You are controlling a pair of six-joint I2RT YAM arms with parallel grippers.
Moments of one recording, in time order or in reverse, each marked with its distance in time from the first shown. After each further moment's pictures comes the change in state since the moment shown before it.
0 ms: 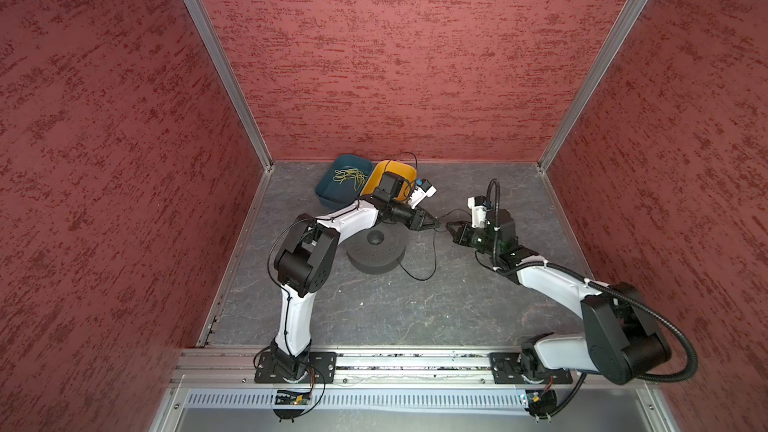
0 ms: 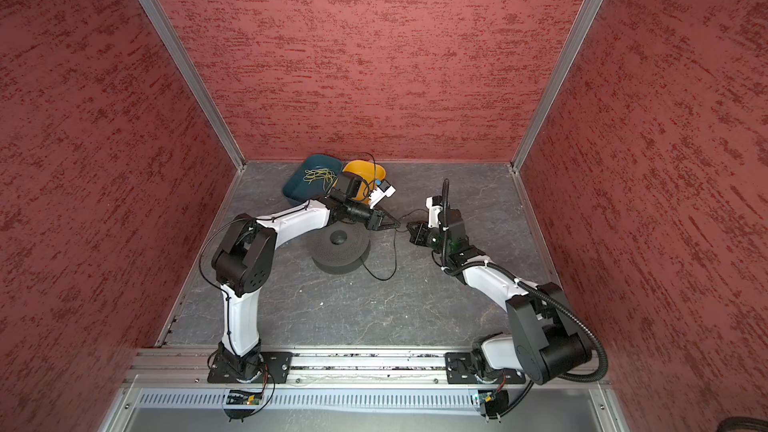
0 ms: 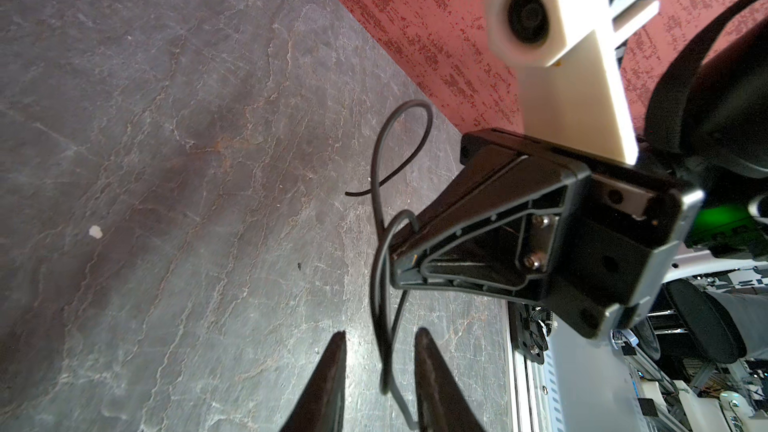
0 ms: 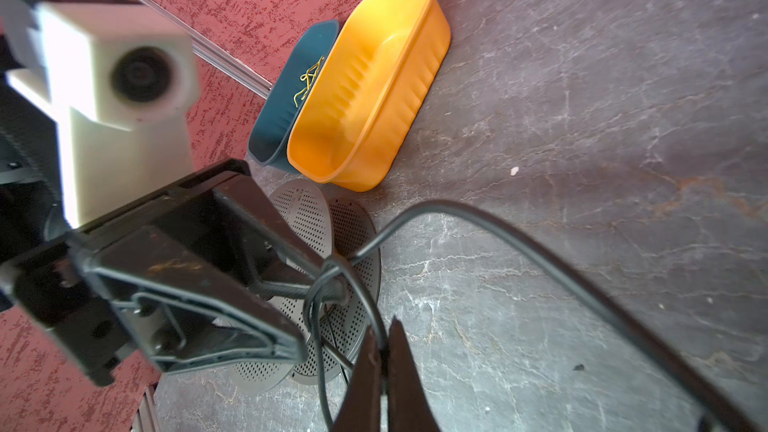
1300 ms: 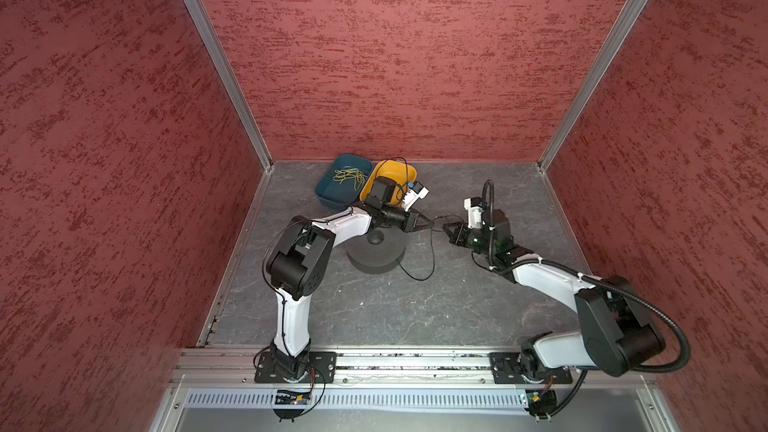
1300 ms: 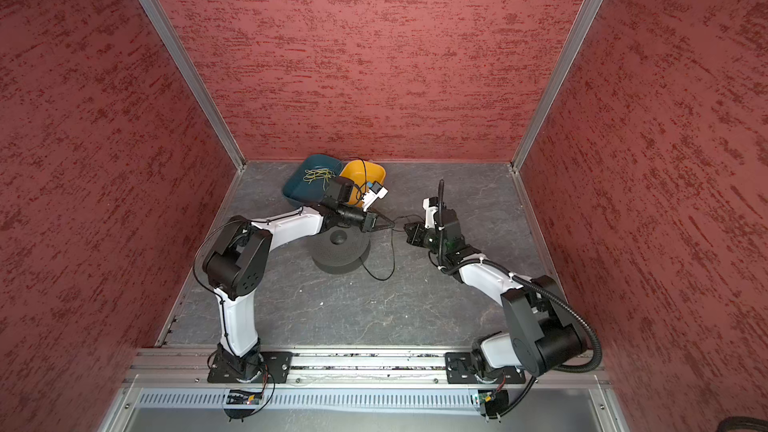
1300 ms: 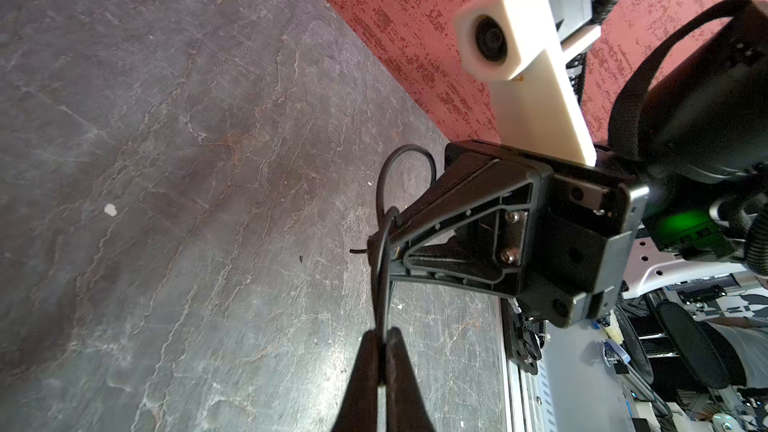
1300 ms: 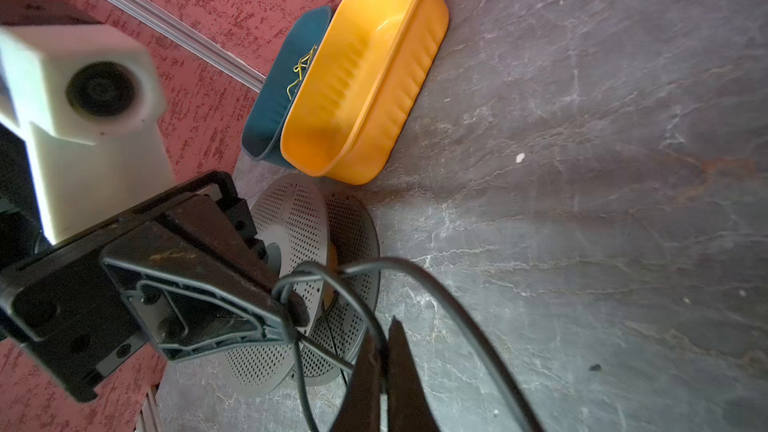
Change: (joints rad) left arm 0.035 -0.069 -0.165 0.212 0.028 -0.111; right arm 0.015 0.045 0.014 0.003 0.040 0.034
